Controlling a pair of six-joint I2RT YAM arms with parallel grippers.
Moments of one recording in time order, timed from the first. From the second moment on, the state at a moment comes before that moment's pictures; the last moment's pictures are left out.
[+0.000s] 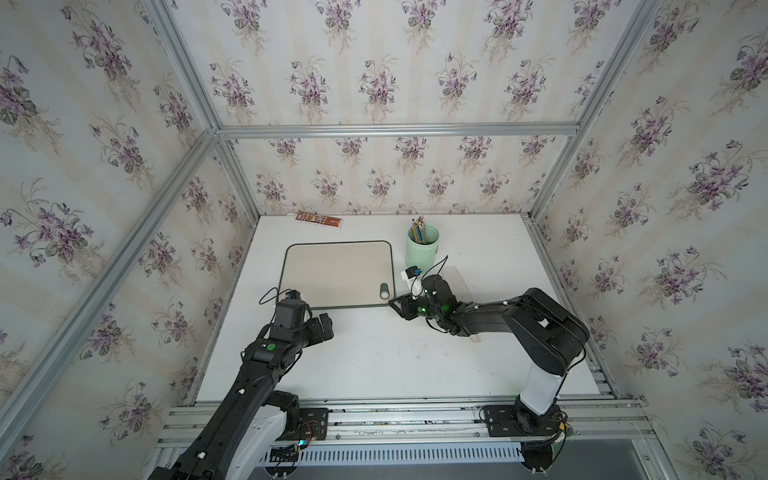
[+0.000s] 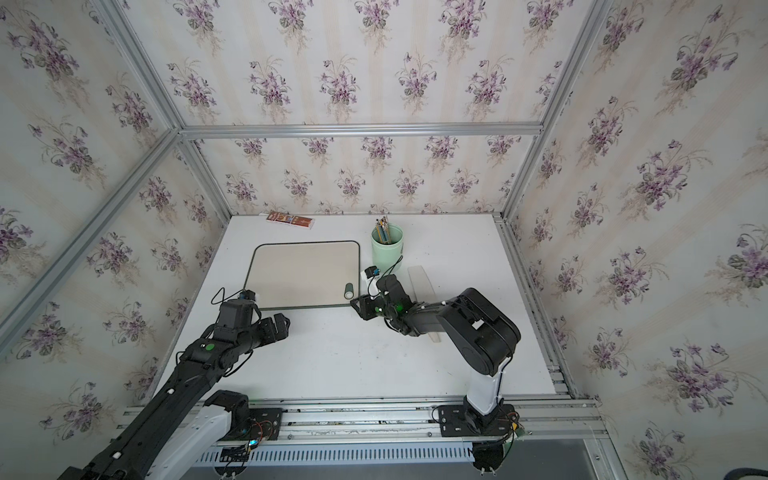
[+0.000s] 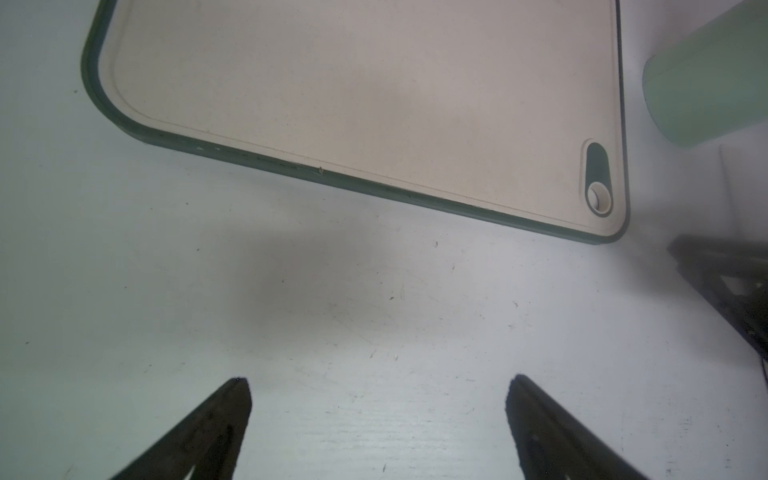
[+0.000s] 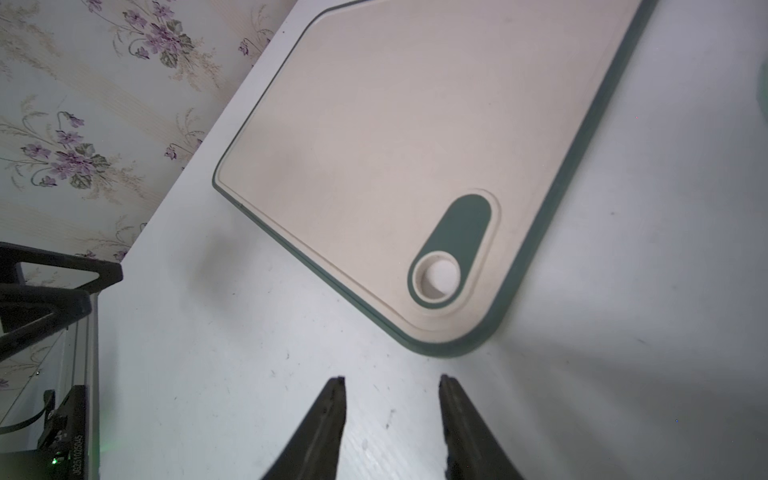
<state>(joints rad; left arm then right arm) -0.18 0.78 0.47 -0.58 0.01 -0.47 0.73 1.82 0.78 0.49 -0.30 0.44</state>
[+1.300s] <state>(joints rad) -0.18 0.87 0.50 -0.57 0.00 -0.47 0.78 2.07 1.25 -0.01 -0.19 0.32</state>
